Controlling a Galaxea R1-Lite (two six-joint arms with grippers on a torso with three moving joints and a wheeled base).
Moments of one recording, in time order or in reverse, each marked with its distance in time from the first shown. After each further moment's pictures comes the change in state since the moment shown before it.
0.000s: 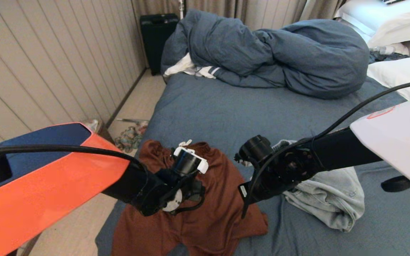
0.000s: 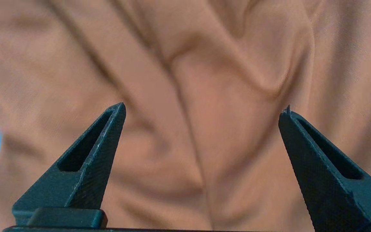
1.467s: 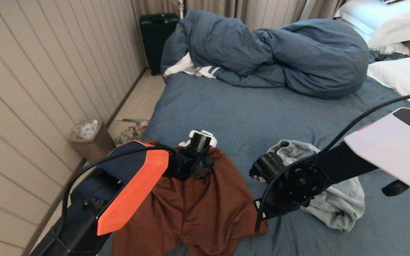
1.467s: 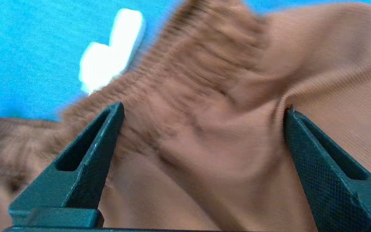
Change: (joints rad) left arm 0.107 0.469 -0.788 0.097 0.043 0.383; right arm -0.072 0.011 0.195 -0.098 -0.045 0.000
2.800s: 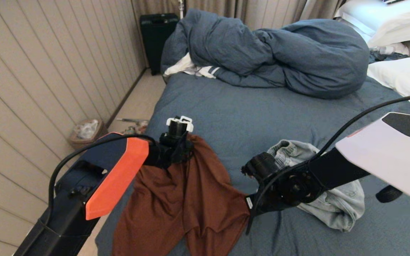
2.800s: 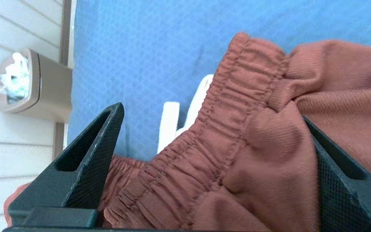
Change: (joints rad) left arm 0.137 -0.014 -0.015 -0.135 0.026 0.098; right arm 0.048 0.011 0.018 -0.169 -0.038 0.008
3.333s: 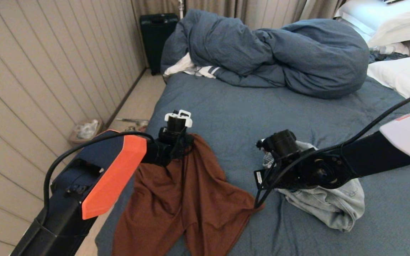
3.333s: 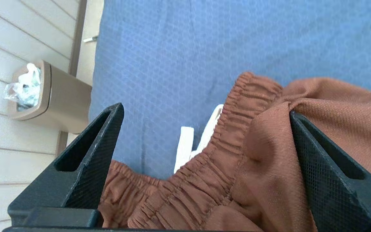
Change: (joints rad) left arm 0.003 -0.023 0.000 -0.061 0.020 -0.001; right arm -0.082 -0.123 -0.002 -0.083 -0.023 0.013
